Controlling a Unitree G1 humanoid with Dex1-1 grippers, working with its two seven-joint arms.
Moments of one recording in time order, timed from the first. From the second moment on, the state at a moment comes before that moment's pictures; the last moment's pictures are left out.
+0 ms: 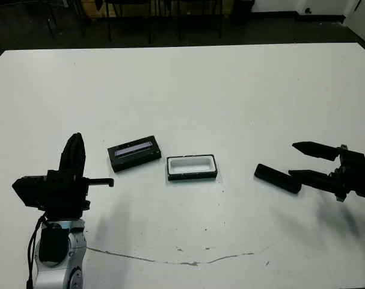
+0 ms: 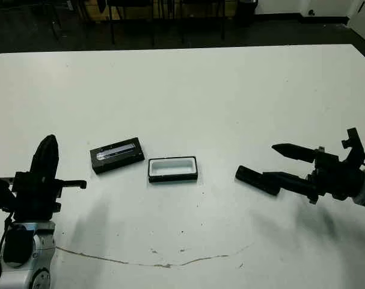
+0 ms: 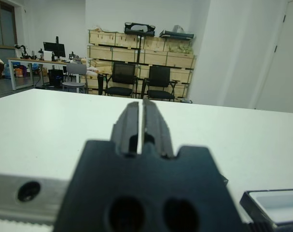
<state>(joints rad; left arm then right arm) 0.28 0.09 0.09 -0.39 -0.17 -0.15 -0.07 -0.27 -0.79 -0.18 0.53 0.52 0.23 1.50</state>
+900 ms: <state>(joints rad) 0.28 0.09 0.09 -0.39 -0.18 -0.15 -0.07 -0.24 -0.75 -0.14 0.53 0.46 0.18 1.46</state>
